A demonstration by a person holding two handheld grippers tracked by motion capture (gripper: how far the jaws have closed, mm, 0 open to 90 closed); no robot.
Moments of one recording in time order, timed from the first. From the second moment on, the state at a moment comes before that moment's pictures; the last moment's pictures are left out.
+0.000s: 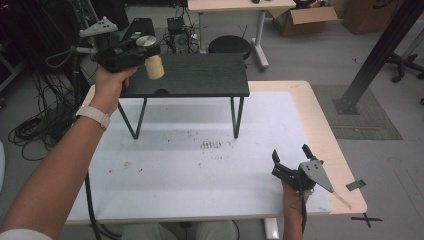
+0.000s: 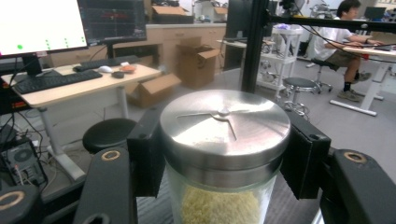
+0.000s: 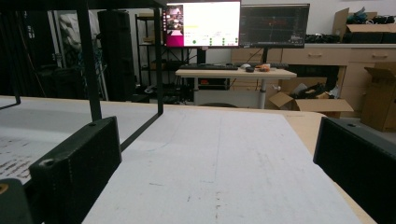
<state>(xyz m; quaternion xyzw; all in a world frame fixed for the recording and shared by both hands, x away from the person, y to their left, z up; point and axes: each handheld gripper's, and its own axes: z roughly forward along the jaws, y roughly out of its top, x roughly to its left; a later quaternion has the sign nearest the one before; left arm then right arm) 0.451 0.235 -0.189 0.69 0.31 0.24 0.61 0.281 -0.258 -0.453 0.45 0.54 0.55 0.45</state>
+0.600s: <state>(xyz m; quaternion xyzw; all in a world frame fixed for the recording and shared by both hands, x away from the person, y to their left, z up) 0.479 0.224 -0.210 0.69 0.33 0.26 0.58 0.282 -0.258 -0.453 0.45 0.55 0.55 0.45</state>
